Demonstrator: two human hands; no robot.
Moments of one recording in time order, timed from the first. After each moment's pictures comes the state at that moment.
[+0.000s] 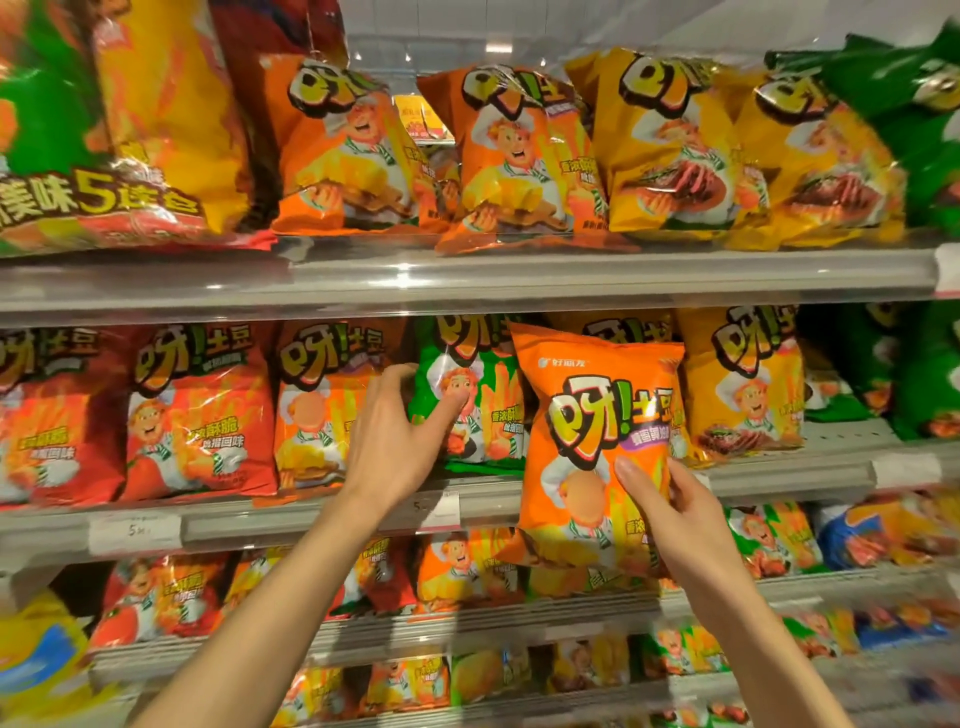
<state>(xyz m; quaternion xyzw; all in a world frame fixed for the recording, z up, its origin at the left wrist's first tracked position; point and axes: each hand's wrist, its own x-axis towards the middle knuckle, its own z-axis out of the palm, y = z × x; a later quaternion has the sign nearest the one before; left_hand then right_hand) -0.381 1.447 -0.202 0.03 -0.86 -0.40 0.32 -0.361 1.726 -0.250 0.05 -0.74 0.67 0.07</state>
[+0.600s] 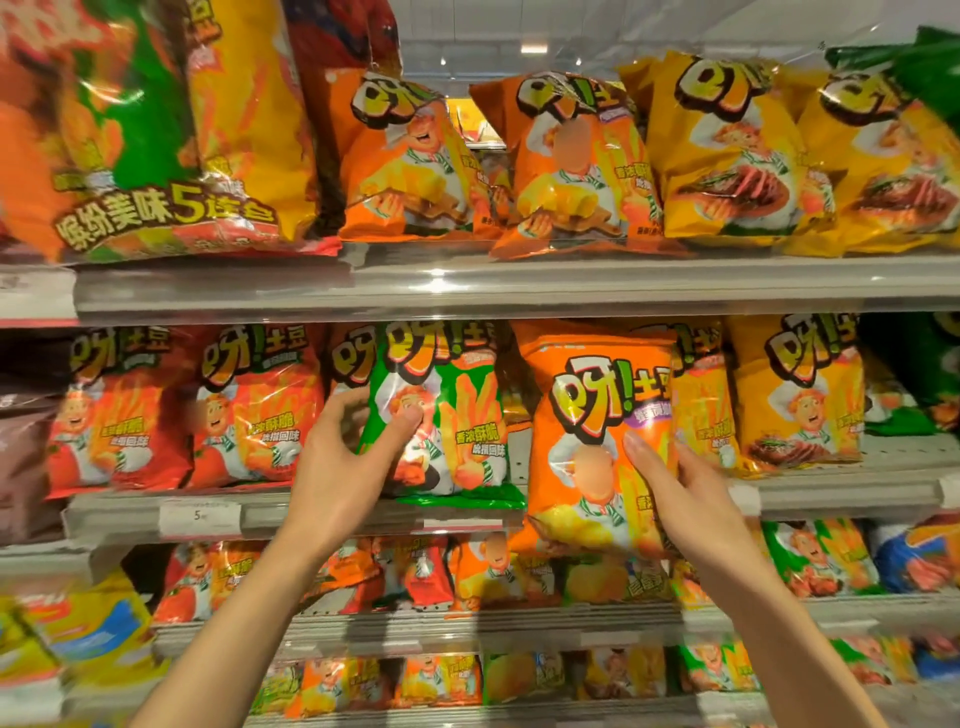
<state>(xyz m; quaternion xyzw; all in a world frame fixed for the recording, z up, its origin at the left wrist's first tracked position) -0.321 1.382 -0.208 0.06 -0.79 -0.53 0.30 -0.369 1.690 -0.226 0.06 -0.77 0.63 0.06</state>
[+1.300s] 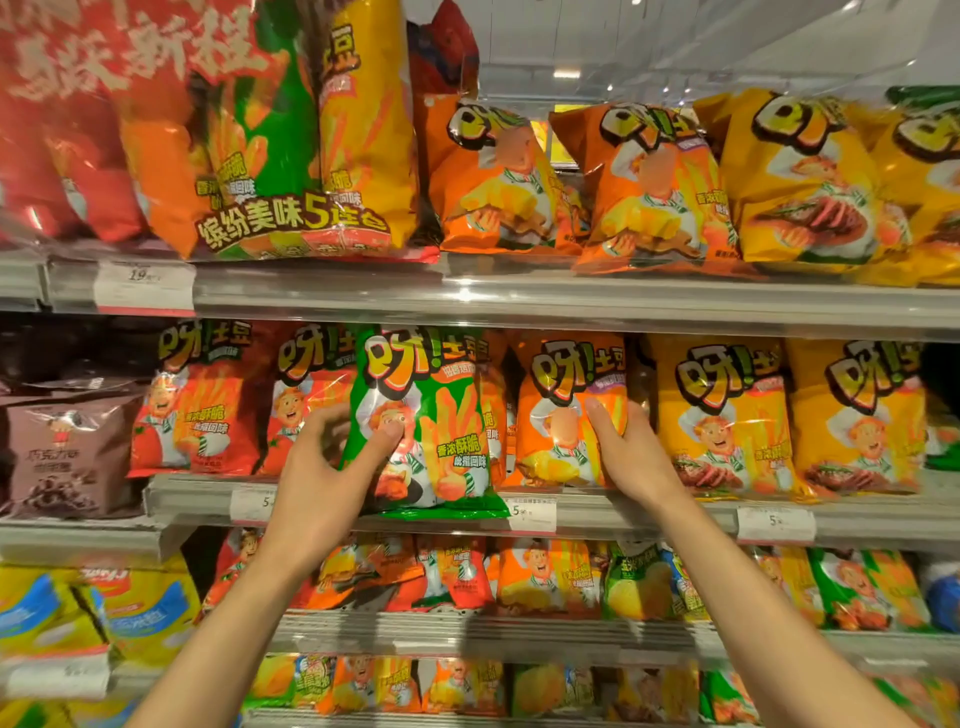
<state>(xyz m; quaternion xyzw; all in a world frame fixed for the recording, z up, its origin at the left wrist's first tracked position) -0.276 1.320 -0.212 0.10 -0.77 -0.53 0.33 -0.445 1.599 -0.224 0.10 -0.86 0.51 0.07</state>
